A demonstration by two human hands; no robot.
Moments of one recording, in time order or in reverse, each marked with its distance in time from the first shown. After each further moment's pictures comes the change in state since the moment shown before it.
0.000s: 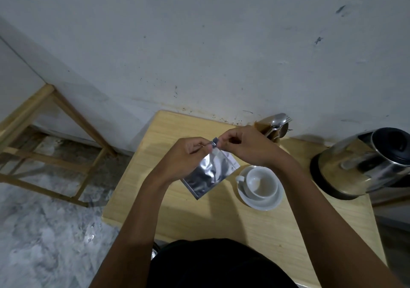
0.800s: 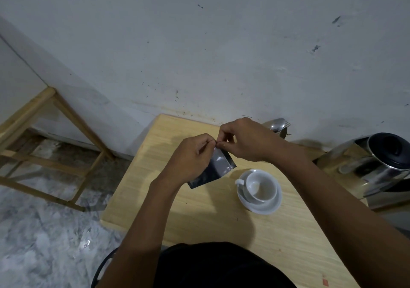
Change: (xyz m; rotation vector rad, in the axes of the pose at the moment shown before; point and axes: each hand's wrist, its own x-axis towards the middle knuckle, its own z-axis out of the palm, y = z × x) left_hand 0.001 0.009 0.010 0.270 0.139 0.151; right_hand 0.008 -0.028 -0.013 -0.489 -0.036 -0.167
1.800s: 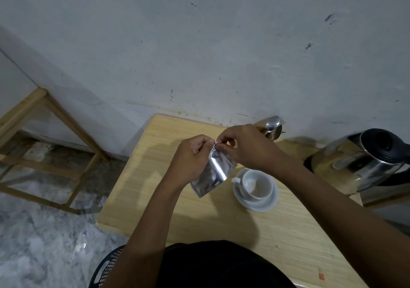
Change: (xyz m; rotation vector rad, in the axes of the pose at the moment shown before) left_hand 0.000 0.004 0.013 -0.258 0.066 -0.109; right_hand -0.016 0.004 0.015 0.010 0.176 -0.011
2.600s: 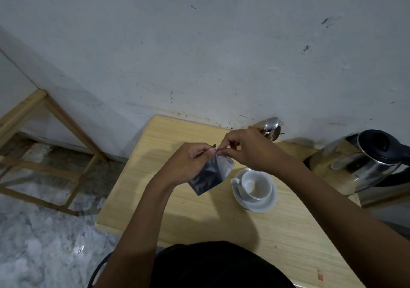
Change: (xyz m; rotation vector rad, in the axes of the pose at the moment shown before) left_hand -0.001 -0.008 -0.014 0.008 -0.267 0.012; right_hand -0.006 0.015 0.002 0.122 -0.061 0.002
